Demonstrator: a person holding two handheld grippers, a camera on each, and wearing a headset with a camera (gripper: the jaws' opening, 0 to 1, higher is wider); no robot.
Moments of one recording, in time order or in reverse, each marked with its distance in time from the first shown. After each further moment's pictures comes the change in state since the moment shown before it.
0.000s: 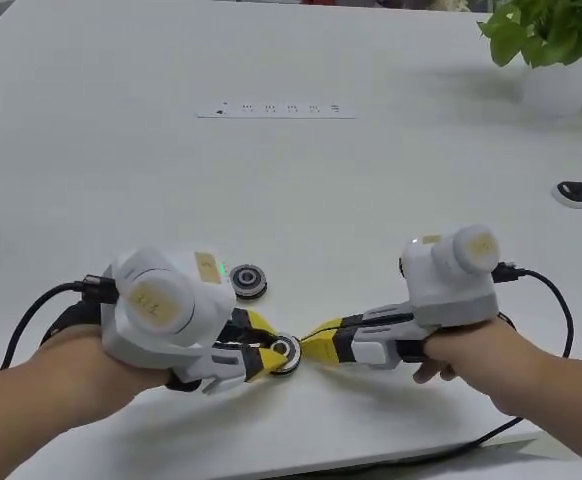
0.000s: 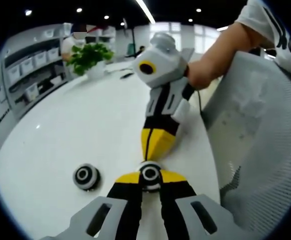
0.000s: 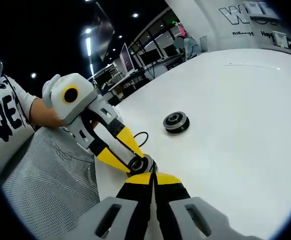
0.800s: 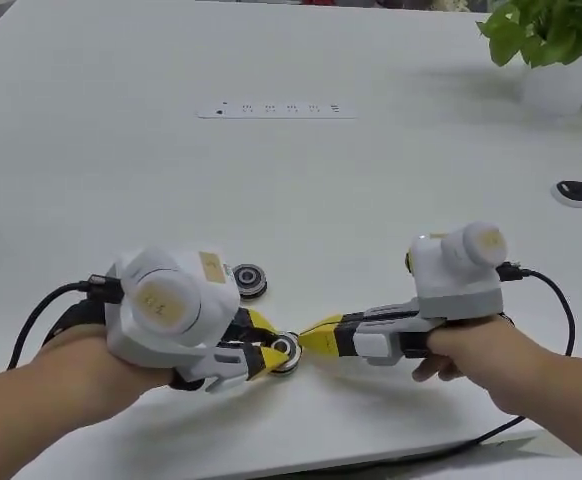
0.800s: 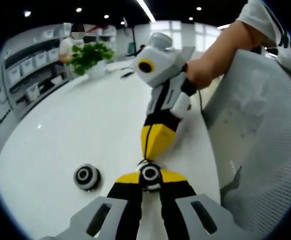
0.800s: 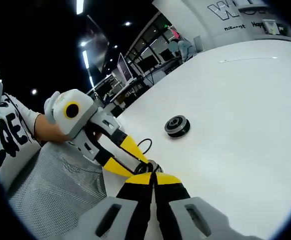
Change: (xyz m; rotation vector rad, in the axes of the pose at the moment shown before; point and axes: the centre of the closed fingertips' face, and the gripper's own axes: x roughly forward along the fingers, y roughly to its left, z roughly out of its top) left arm 0.000 0.000 0.000 0.006 0.012 0.013; right arm -0.003 0.005 0.008 0.109 -0.059 0.044
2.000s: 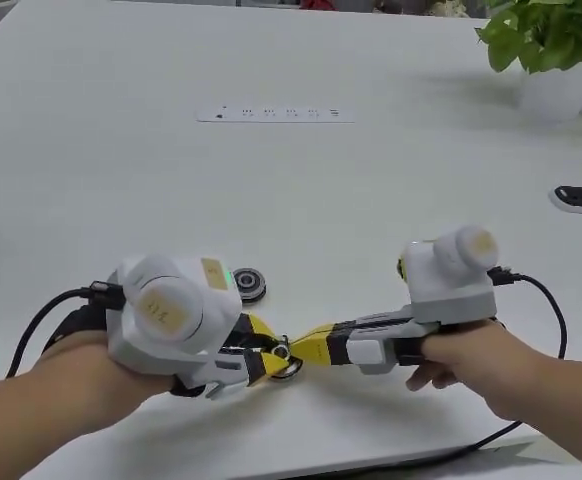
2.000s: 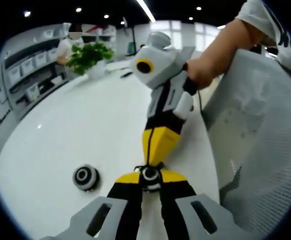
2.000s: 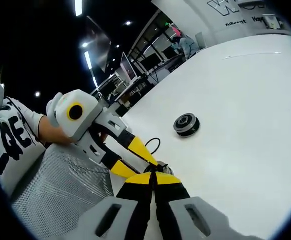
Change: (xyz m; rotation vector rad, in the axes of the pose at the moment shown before) left arm 0.000 -0.001 0.000 0.000 0.001 0.000; right arm 0.006 0.015 -0.001 0.018 0.016 0.052
